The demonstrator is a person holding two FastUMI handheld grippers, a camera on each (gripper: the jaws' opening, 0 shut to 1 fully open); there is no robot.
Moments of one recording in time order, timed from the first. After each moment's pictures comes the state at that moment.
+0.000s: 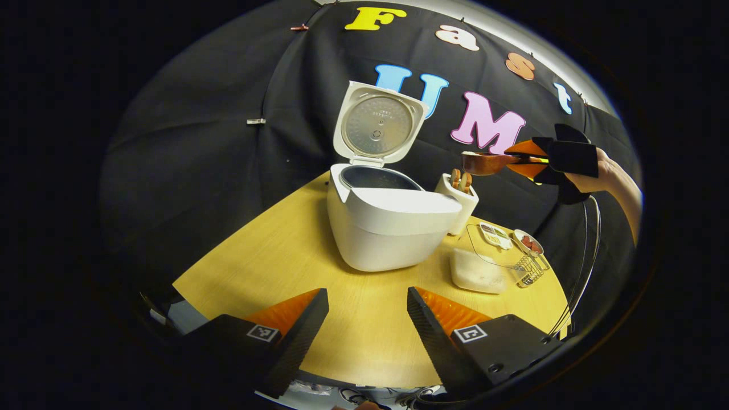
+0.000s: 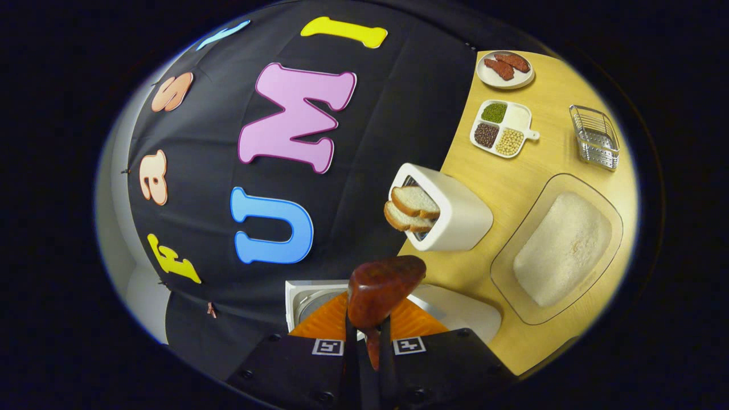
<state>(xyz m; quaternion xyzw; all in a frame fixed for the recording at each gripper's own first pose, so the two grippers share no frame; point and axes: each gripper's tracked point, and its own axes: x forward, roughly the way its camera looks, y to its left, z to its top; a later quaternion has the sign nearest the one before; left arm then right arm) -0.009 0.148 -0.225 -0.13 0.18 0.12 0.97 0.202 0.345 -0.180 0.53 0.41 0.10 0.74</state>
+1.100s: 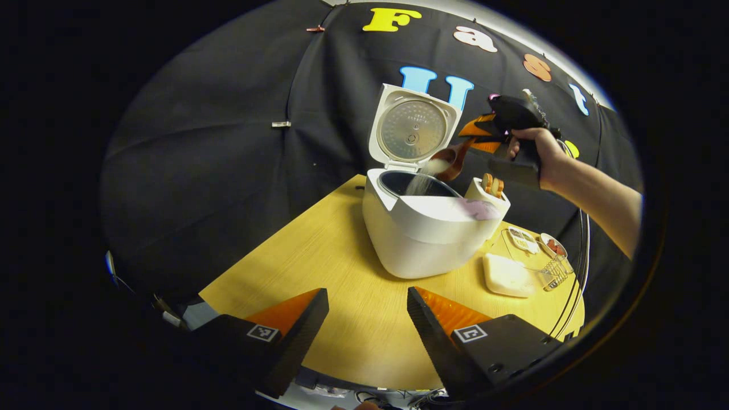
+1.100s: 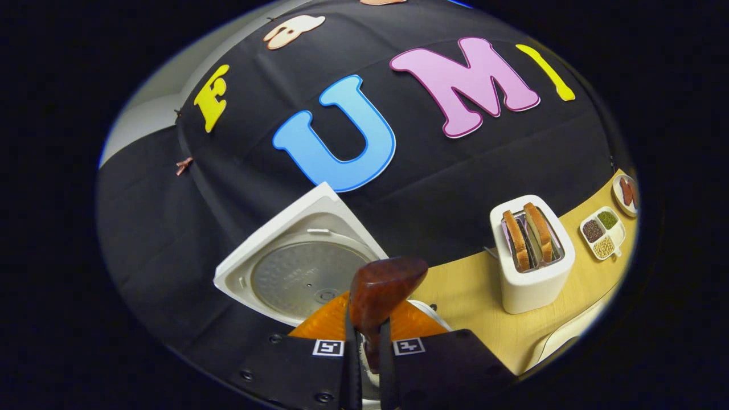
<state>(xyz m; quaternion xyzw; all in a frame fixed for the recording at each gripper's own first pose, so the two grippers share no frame) -0.017 0.203 -0.229 -0.11 0.19 0.17 0.96 0.219 0.526 -0.225 0.19 0.30 0.28 0.89</state>
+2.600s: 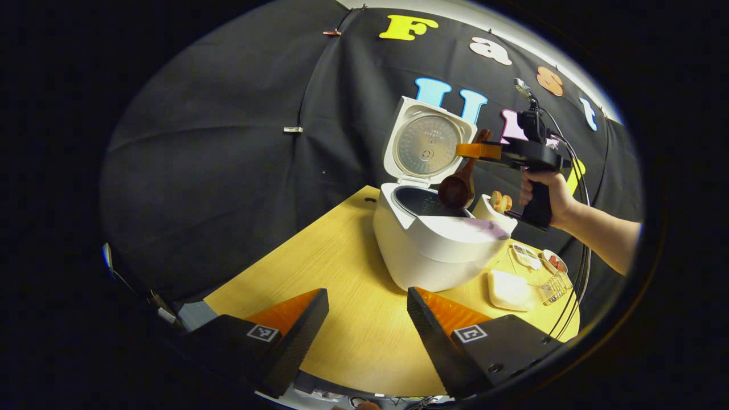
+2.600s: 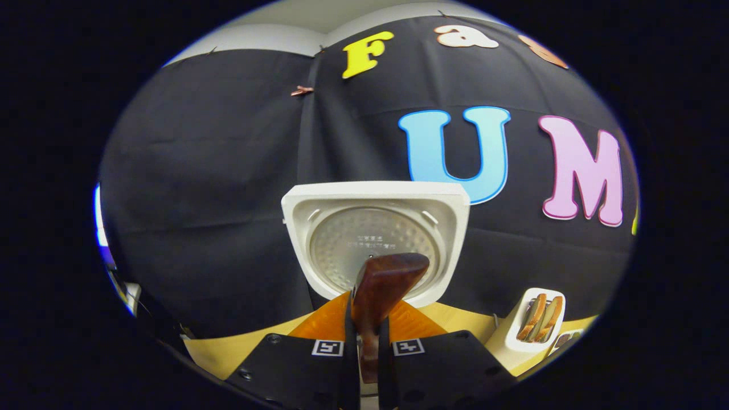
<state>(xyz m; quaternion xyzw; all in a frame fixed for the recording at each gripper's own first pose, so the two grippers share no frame) -0.016 0.227 -0.217 -0.14 0.16 0.18 0.96 0.160 0.564 -0.186 0.00 0.16 0.48 0.86</state>
